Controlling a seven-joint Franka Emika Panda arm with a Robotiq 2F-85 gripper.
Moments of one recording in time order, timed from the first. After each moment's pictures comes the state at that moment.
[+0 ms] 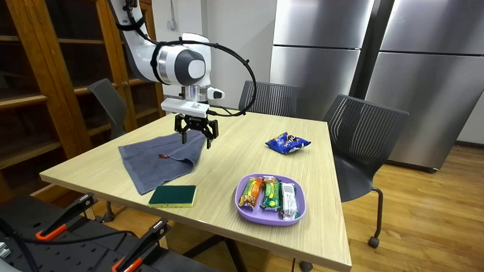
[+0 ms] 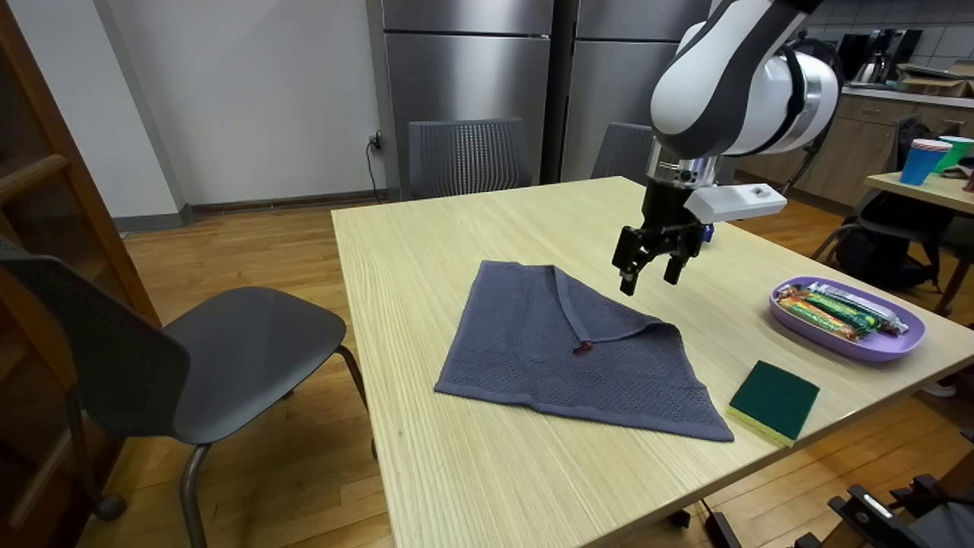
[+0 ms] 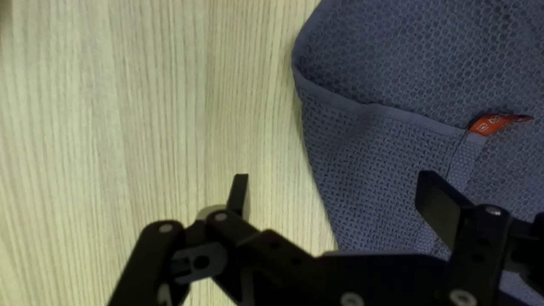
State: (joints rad) arm -0.06 0.50 0.06 -2.20 0.01 2.69 -0.18
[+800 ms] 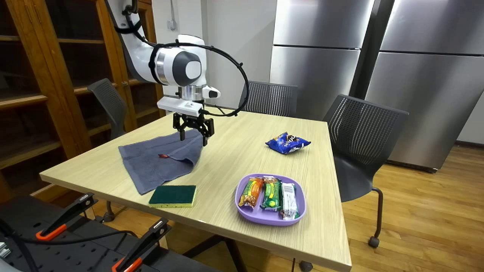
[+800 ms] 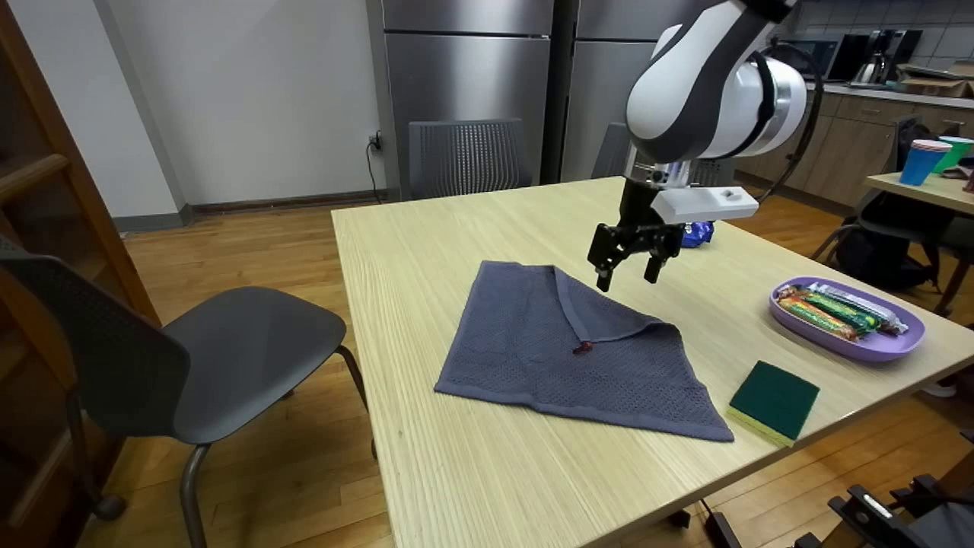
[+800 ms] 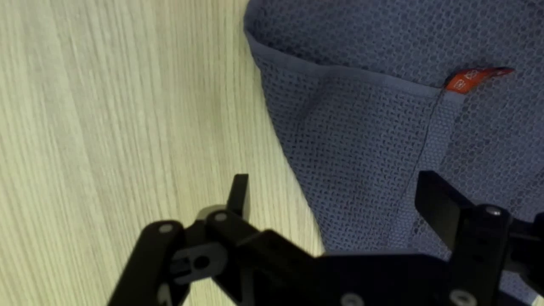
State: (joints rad) arm -0.02 0.54 0.06 -2.14 0.01 2.70 -0.06
